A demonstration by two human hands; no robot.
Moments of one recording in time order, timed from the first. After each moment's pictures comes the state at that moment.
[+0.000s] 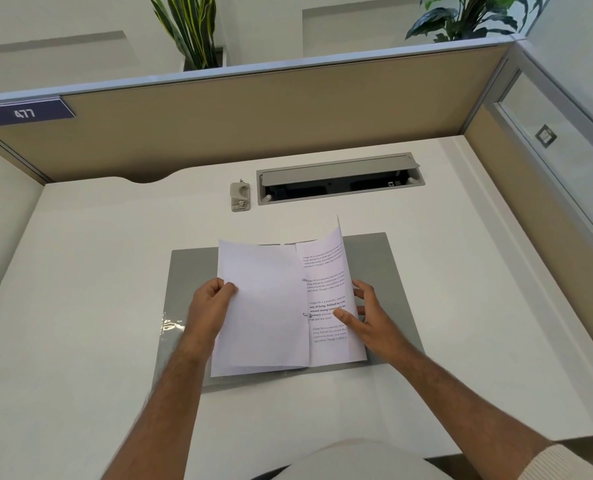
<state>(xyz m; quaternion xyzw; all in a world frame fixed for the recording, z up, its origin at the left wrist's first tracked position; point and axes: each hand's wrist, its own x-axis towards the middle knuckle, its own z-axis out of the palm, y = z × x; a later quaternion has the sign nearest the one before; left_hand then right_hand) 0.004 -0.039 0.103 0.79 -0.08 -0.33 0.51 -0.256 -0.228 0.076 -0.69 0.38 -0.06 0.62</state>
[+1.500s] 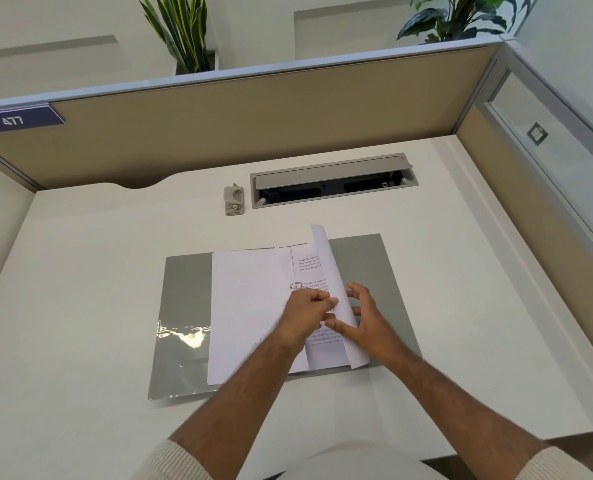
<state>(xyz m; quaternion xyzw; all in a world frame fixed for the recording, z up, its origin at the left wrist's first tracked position) -0.111 -0.148 0.096 0.74 -0.14 -0.49 0.44 -0.257 -0.232 0.055 -0.72 0.38 -0.07 0.58</state>
